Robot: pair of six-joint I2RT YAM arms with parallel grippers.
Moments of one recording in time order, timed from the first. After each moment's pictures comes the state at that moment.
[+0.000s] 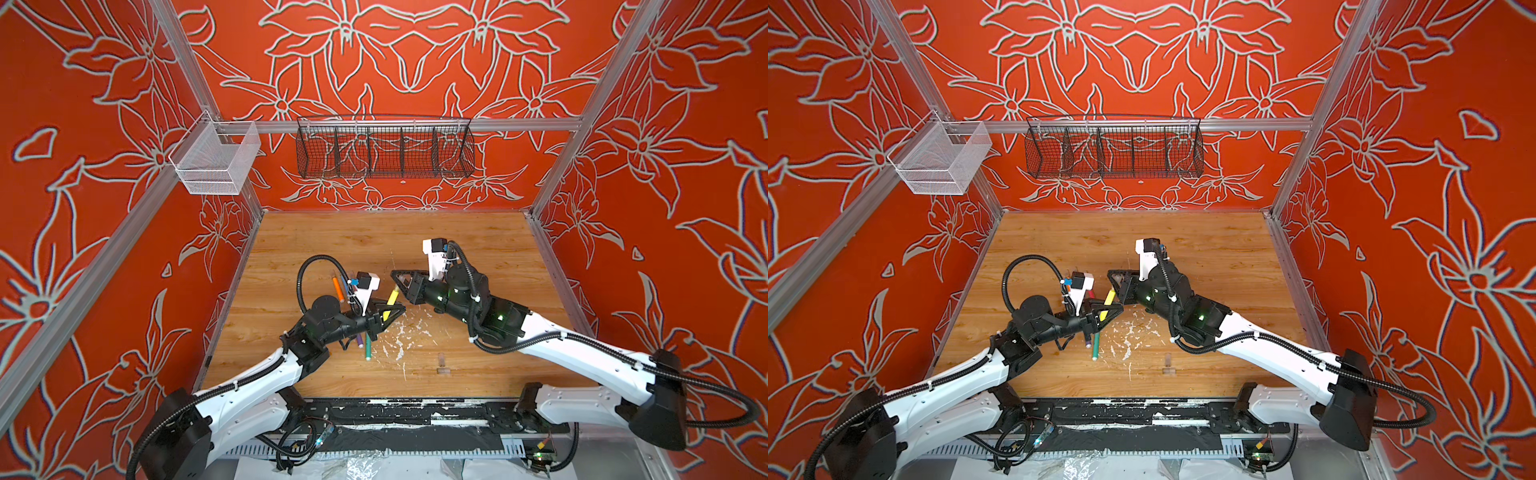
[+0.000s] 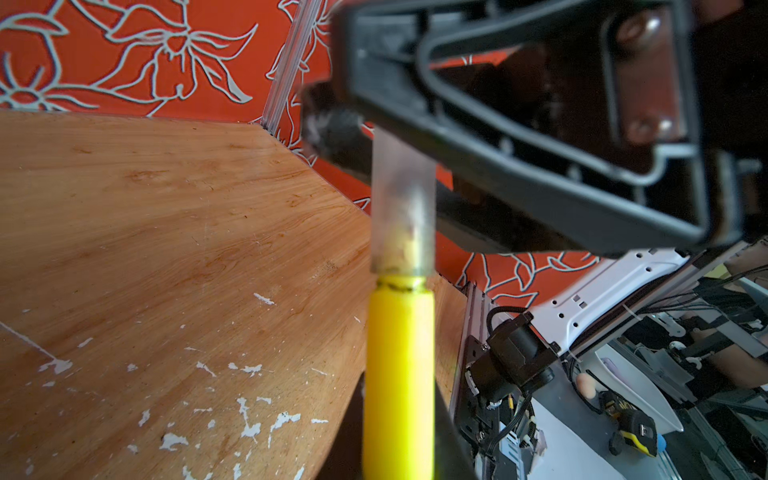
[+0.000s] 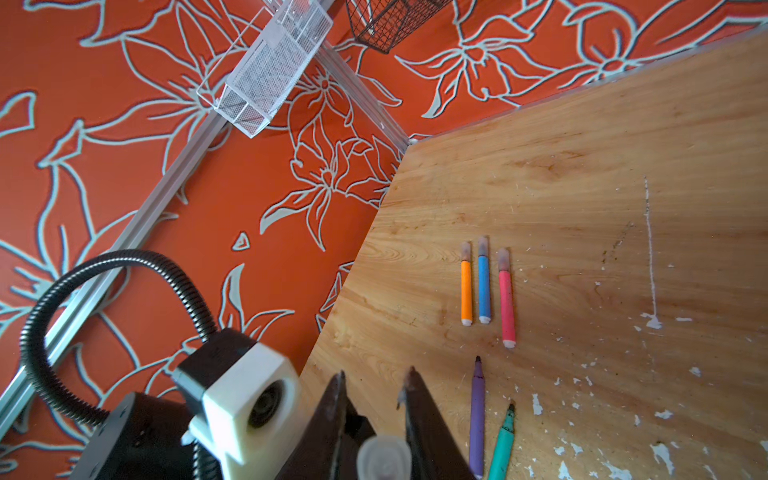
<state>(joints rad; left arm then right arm) -0.64 0.96 0.41 0.49 0.51 -0.49 0.96 1.20 0.99 -0.01 0.09 0.81</state>
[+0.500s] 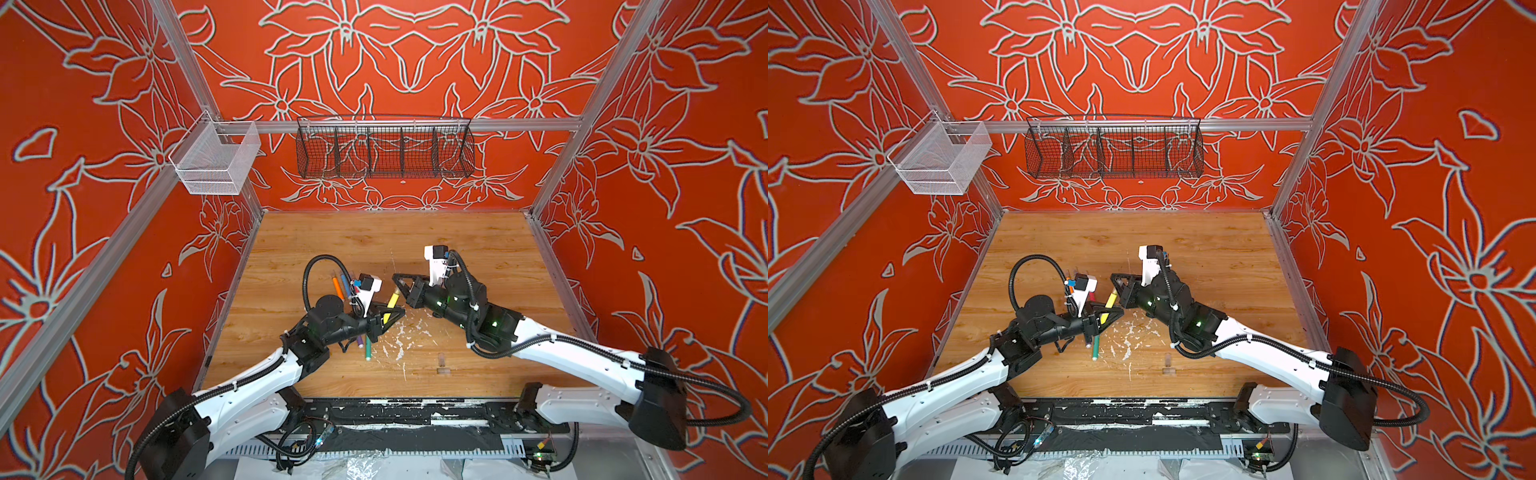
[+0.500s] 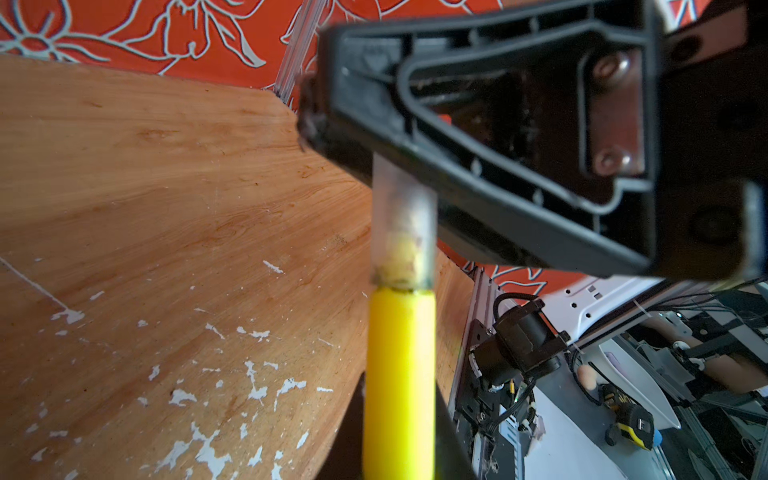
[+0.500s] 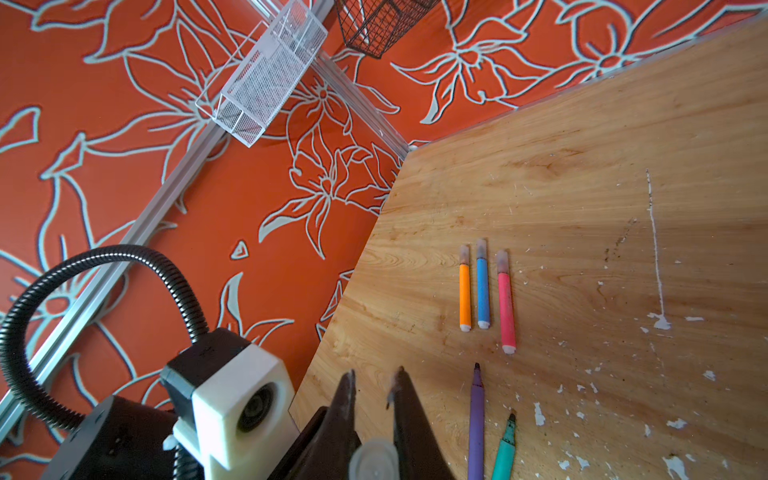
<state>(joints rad) -0.65 0.95 0.45 0.35 0.45 -0.50 0.97 1.20 0.85 0.18 0.12 0.85</state>
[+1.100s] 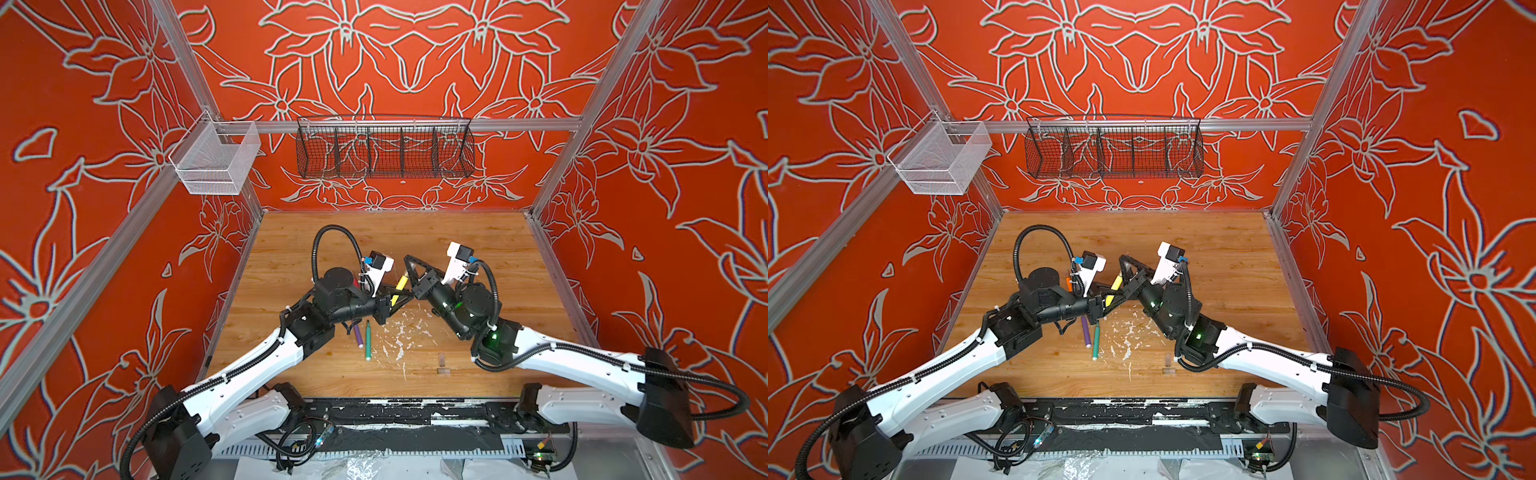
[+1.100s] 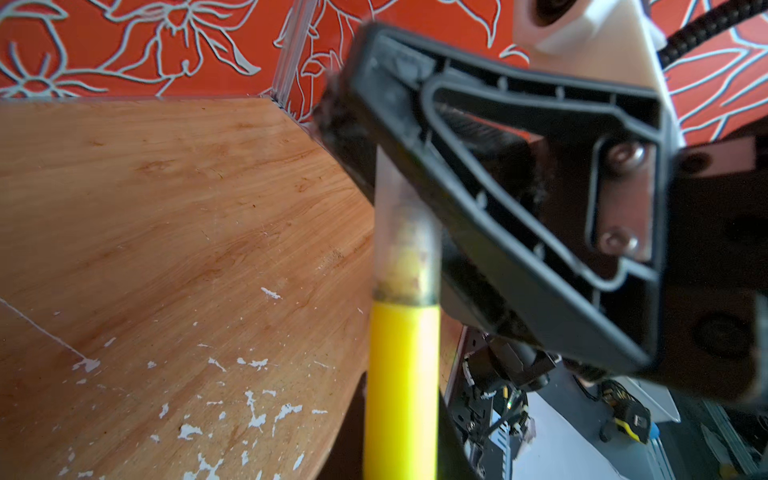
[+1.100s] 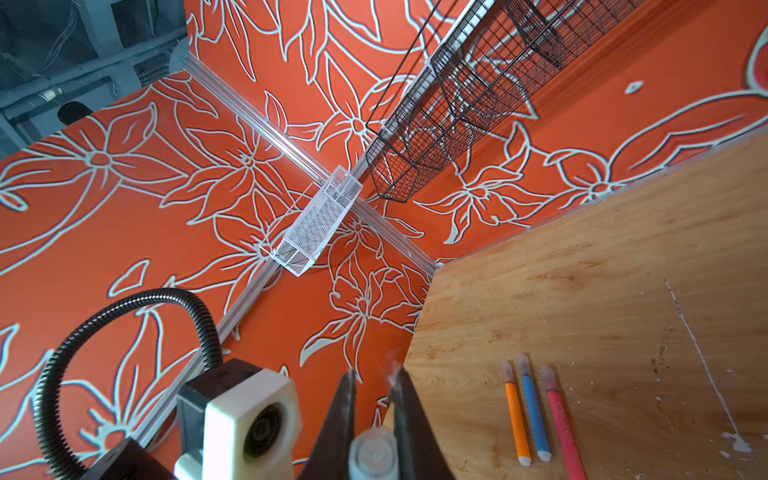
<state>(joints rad) -0.64 1.03 0.79 0.01 0.49 -0.42 1.07 1.17 0.77 0.52 0.43 0.87</state>
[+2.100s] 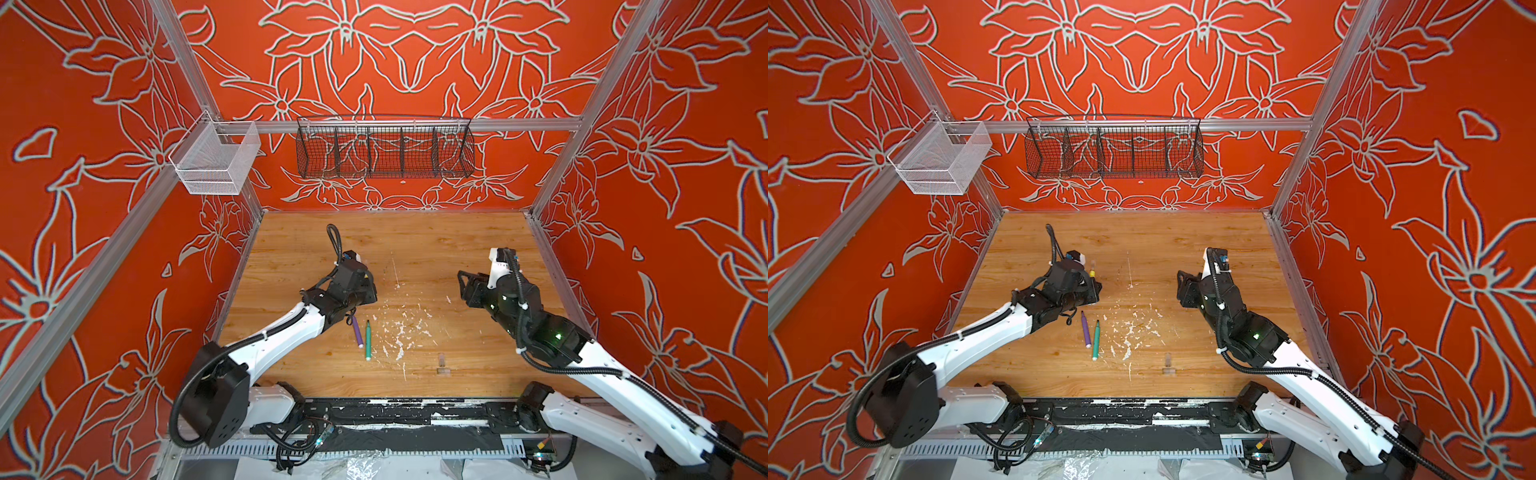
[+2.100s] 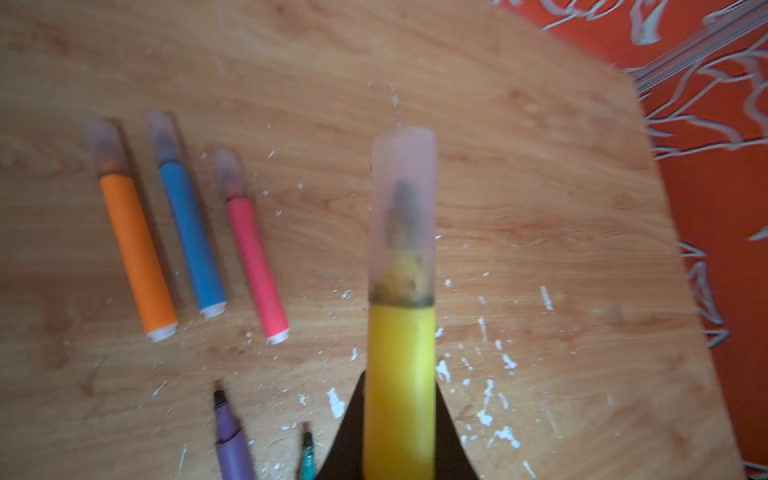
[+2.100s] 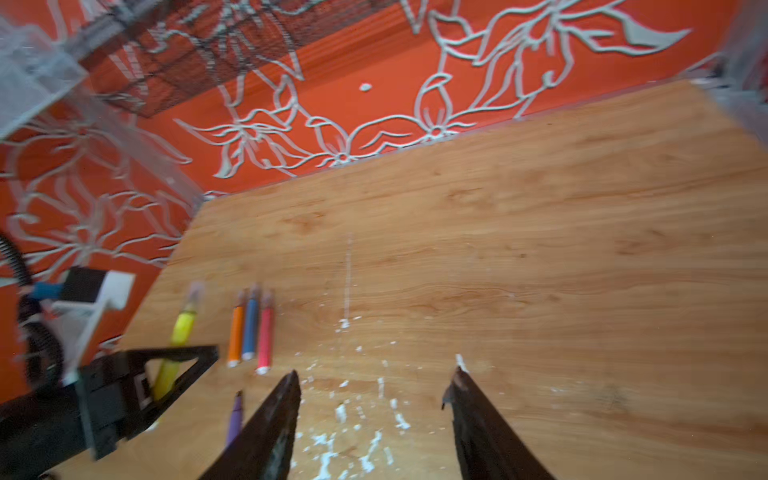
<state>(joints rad) -0.53 1.35 0.84 -0.29 -0.10 -0.68 0.67 0.84 0.79 -0.40 0.43 0.59</state>
